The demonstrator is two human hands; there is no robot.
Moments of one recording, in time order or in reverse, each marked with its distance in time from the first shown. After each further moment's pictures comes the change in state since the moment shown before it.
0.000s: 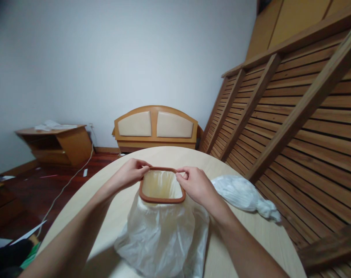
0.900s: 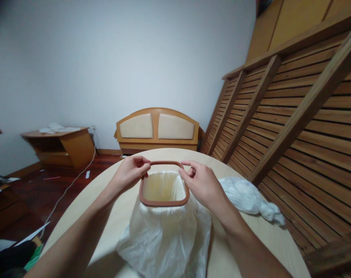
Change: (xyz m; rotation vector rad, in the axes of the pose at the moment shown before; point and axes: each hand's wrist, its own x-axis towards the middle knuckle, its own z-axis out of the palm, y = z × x) left_hand -0.011 0.022 -0.005 -0.215 0.184 0.057; right_hand -0.006 -0.016 -0.017 0.098 0.145 -0.030
